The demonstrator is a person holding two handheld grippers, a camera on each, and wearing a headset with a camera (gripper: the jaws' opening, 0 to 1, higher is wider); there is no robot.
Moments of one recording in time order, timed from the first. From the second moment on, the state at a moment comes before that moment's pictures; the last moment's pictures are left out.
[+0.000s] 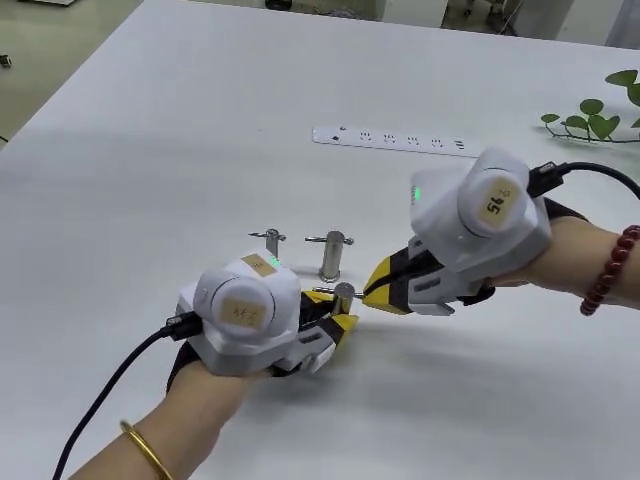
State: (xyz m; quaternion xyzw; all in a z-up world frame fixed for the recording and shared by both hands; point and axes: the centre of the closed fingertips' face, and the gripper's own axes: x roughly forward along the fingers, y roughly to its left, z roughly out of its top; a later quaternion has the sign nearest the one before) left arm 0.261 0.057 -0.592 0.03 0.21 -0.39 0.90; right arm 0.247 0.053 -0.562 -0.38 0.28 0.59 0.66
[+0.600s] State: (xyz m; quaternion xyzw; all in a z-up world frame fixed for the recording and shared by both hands) left arm 0.260 0.057 -0.593 0.04 0.21 -0.38 0.90; right arm 0.248 0.057 -0.564 -0.40 0.26 0.59 0.64
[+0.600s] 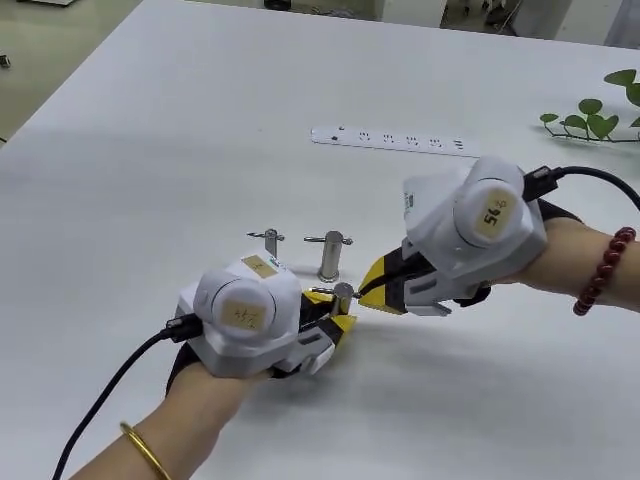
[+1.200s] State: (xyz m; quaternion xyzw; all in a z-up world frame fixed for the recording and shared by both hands) left arm 0.254 0.065 -0.596 0.05 0.23 -0.39 0.89; right arm 0.251 0.060 -0.559 -0.34 0.28 0.58 0.69
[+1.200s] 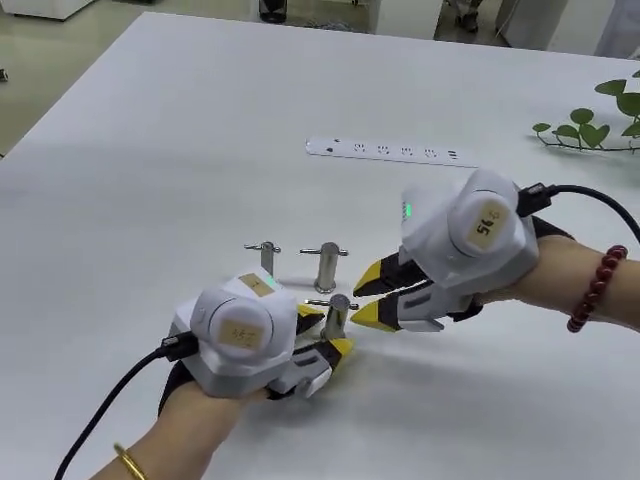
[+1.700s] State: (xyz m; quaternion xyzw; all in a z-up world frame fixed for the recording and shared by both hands) left arm 0.253 0.089 -0.576 0.03 0.24 -0.36 0.90; right arm 0.253 0.065 -0.555 -0.28 0.30 0.57 0.72
